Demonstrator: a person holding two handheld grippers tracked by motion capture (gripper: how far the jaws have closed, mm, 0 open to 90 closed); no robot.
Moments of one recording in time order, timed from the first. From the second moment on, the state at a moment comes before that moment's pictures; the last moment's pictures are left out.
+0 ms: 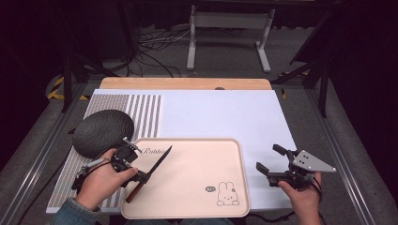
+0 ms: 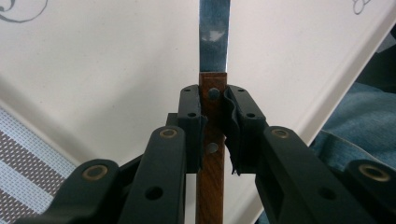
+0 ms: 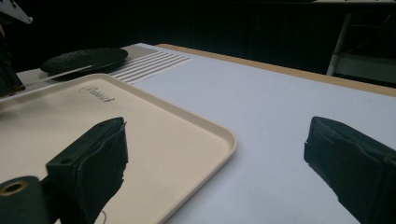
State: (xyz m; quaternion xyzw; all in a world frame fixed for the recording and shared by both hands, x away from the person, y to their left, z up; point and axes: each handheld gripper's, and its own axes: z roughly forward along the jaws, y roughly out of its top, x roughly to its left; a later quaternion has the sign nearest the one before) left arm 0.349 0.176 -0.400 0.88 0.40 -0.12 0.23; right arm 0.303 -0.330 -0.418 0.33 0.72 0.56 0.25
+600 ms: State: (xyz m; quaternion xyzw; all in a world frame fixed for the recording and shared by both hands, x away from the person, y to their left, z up) left arm 0.354 0.172 -0.419 0.87 0.43 -0.14 0.19; right arm 0.303 -0.330 -0.418 0.33 0.72 0.56 0.25
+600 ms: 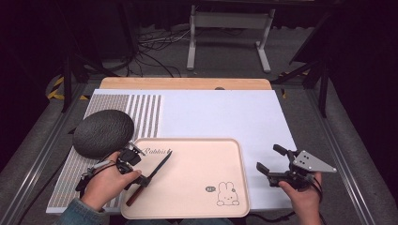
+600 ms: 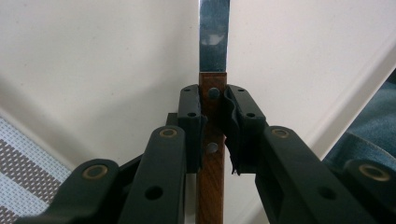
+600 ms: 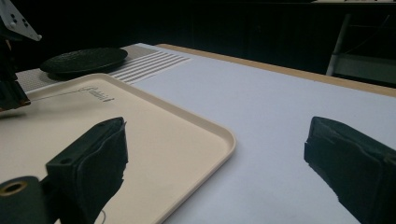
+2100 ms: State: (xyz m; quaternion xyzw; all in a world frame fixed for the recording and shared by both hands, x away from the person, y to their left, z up) left arm 0.345 0.160 -0.407 0.92 0.31 -0.01 0.23; right arm 0.304 -0.329 -0.420 0.33 0.72 0.57 0.24
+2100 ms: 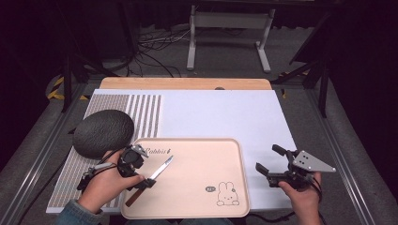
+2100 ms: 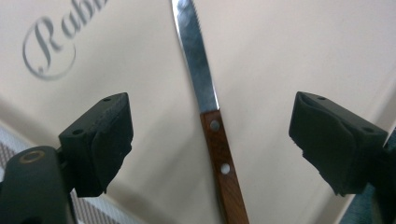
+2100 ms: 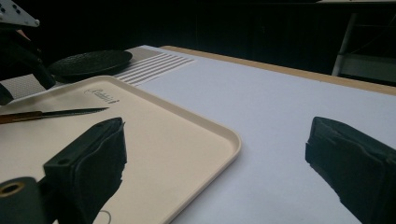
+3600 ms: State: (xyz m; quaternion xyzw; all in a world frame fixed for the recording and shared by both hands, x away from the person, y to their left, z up) left arm 0.351 0.137 -0.428 0.97 0.16 0.00 0.18; right arm 0.305 -0.330 -0.421 0.32 0.72 0.57 0.24
